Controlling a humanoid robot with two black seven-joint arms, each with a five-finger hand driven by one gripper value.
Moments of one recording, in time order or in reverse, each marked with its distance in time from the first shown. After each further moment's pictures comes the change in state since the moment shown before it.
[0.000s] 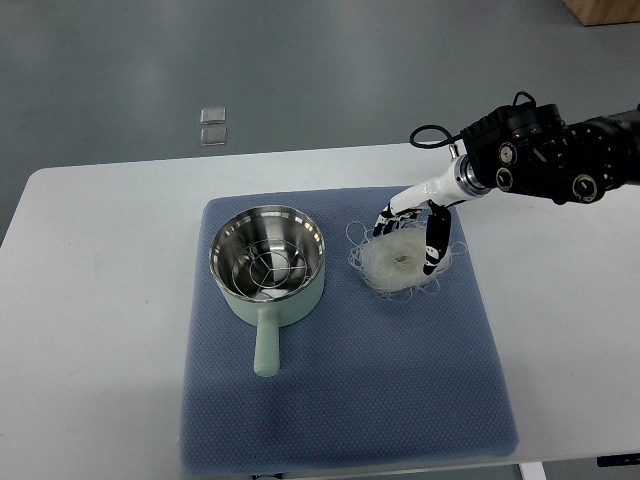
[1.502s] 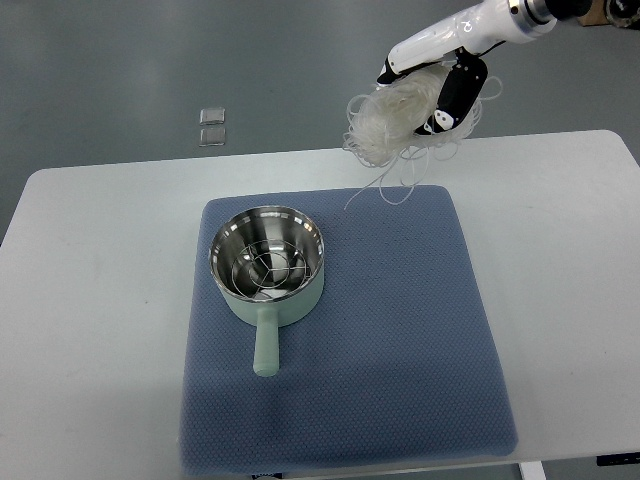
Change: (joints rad) left arm 0.000 0.000 -0.002 0.003 -0.001 0.000 0.000; right arm 0.647 -0.281 -0.012 0.407 -0.062 0.065 0.021
